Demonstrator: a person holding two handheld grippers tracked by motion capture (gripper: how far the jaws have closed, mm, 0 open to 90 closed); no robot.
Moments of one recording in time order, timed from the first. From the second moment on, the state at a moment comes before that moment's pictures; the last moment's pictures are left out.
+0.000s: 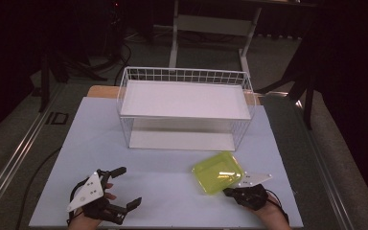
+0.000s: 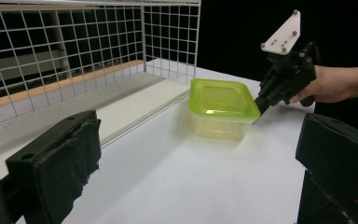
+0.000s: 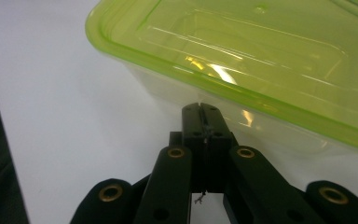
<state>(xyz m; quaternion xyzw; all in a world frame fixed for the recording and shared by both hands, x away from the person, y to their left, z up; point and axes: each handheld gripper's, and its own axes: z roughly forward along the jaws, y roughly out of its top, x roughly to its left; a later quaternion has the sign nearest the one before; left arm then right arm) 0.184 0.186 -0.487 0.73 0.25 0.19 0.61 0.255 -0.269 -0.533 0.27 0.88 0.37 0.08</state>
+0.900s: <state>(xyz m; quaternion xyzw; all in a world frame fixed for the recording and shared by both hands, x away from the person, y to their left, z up) 0.183 0.187 -0.488 0.73 0.25 0.19 0.61 0.292 -0.313 -0.536 0.35 0.86 0.36 0.14</state>
